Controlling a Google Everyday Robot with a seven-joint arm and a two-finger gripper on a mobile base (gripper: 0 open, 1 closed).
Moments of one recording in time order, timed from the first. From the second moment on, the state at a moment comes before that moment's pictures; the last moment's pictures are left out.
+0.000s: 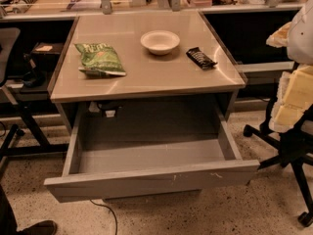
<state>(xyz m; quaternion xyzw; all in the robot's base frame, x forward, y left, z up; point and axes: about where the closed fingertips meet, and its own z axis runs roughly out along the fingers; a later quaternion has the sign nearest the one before) 0.438 -0.217 0.976 -0.60 0.78 -0.03 0.16</state>
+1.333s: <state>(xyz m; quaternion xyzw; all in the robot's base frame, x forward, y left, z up) 0.438 -0.217 0.976 -0.60 0.78 -0.03 0.16</state>
